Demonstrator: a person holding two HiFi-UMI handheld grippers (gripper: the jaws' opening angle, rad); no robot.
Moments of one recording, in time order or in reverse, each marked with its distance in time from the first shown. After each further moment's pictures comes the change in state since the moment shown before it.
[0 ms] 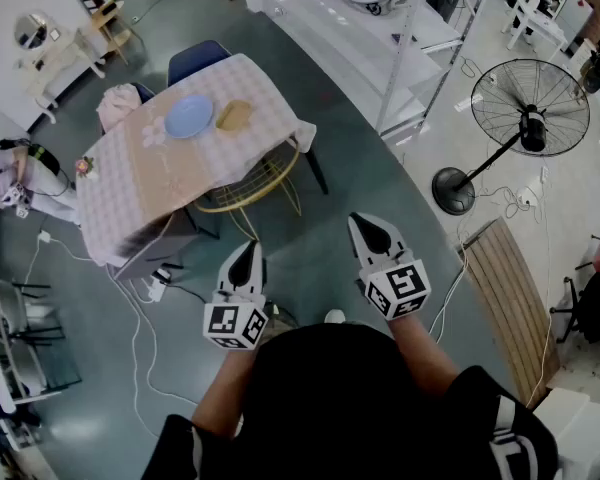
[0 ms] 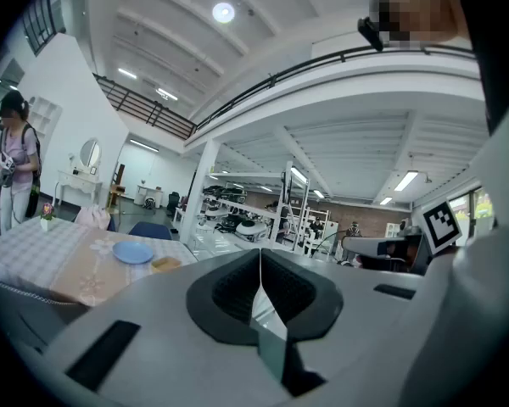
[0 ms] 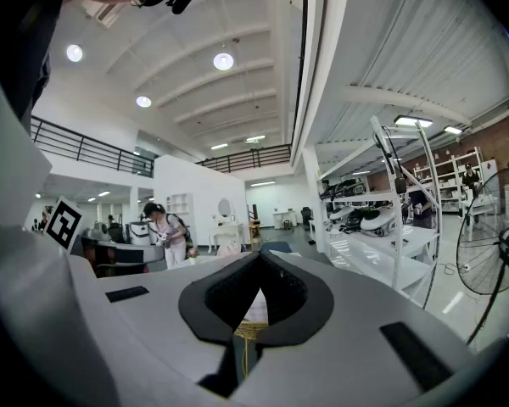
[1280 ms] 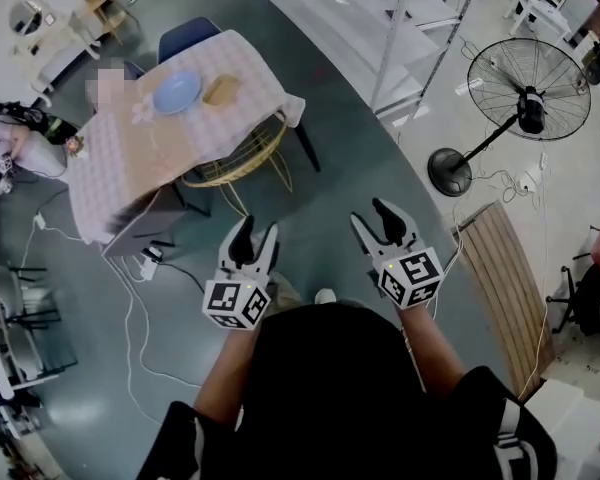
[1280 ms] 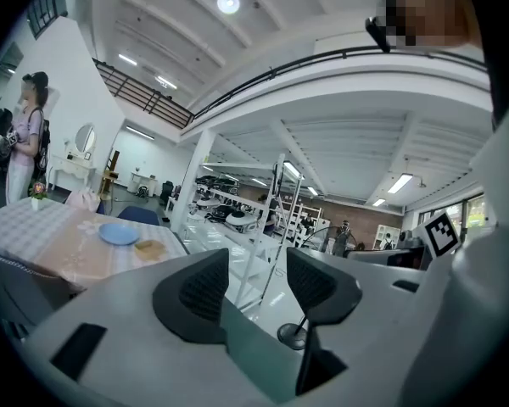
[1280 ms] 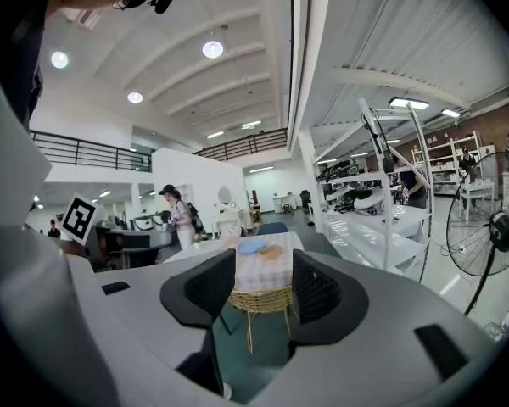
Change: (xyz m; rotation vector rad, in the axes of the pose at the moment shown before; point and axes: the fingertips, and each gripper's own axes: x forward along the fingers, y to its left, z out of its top) left arm 0.016 -0.060 -0.040 -0.049 0.041 -0.057; right arm -0.064 -0.046 -0.047 0.051 0.105 0.003
